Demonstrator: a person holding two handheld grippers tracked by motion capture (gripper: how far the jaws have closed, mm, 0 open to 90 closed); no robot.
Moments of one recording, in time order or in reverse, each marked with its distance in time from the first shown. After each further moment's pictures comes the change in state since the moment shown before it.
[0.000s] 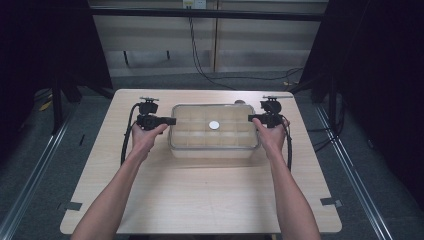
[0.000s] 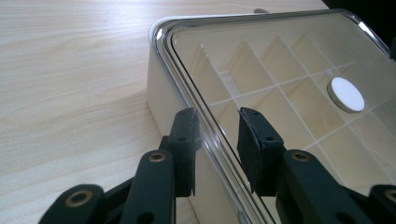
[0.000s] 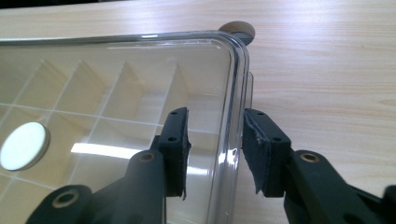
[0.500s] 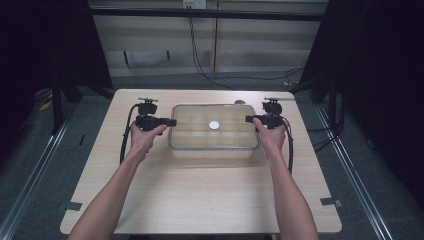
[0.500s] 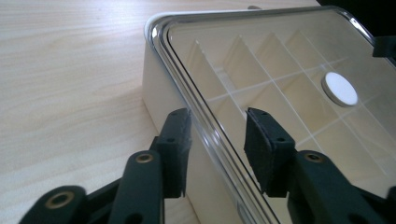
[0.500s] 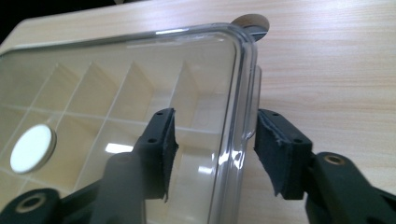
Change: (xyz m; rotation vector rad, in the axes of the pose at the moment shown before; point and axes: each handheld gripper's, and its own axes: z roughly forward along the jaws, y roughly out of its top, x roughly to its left) left arm 0.003 -0.004 -0.007 0.010 -0.027 0.014; right arm -0.011 -0.005 0.011 0.004 0.082 0.032
